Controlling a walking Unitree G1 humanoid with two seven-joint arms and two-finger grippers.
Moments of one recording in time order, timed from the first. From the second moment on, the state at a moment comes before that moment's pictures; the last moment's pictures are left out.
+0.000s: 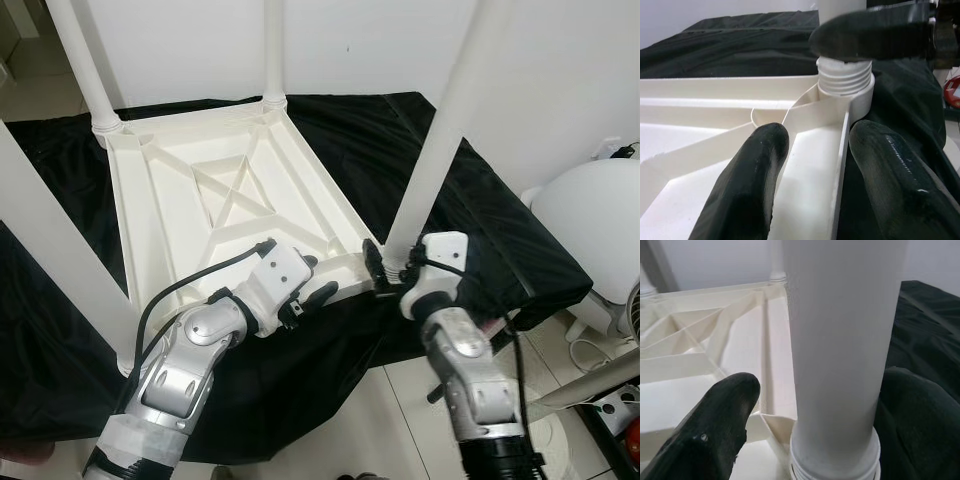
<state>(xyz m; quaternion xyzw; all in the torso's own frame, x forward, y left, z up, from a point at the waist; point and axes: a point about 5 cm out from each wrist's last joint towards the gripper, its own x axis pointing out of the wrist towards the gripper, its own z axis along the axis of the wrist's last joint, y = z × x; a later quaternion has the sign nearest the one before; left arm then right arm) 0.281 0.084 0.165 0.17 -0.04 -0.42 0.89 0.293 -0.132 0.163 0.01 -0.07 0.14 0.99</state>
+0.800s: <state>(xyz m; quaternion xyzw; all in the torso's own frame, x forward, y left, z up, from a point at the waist) 0.274 0.071 0.168 0.17 -0.06 -0.44 0.88 0.329 -0.161 0.160 -0.10 -0.03 0.35 0.93</state>
